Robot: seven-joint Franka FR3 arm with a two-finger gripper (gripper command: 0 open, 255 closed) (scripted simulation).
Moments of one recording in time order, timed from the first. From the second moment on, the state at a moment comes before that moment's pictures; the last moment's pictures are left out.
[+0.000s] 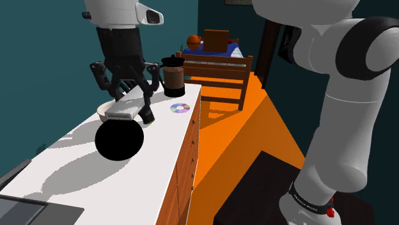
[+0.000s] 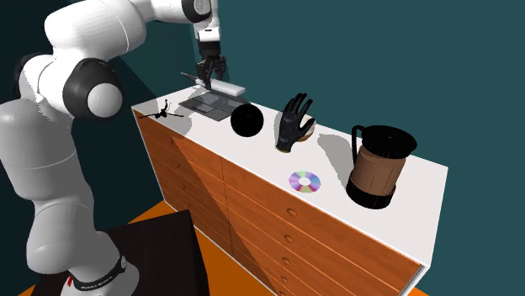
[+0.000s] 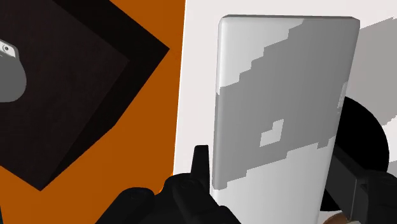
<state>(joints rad) 0.19 0.20 0.63 -1.28 -0.12 1.43 1.64</state>
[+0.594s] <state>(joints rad) 0.34 0.22 0.71 -1.26 -0.15 1.42 1.86</state>
